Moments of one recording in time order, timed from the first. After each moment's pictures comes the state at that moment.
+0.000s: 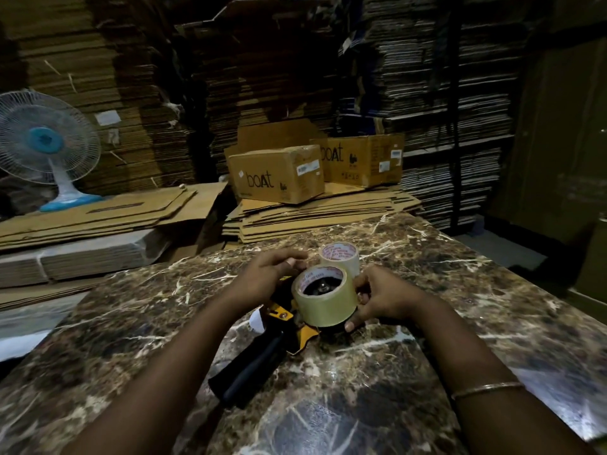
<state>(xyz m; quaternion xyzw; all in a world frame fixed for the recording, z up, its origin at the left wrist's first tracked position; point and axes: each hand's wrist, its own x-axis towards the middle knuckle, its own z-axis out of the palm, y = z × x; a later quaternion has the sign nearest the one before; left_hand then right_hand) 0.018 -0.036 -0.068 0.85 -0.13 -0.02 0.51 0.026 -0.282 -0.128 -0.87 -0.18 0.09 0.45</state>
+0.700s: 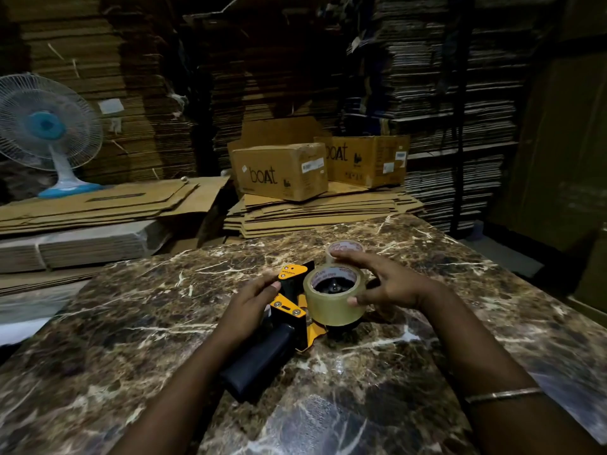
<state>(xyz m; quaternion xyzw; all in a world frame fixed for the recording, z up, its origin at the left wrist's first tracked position) 0.004 0.004 -0.129 0.83 -0.06 0.06 0.55 0.021 -0.276 -0.099 -0.85 -0.26 0.08 0.46</state>
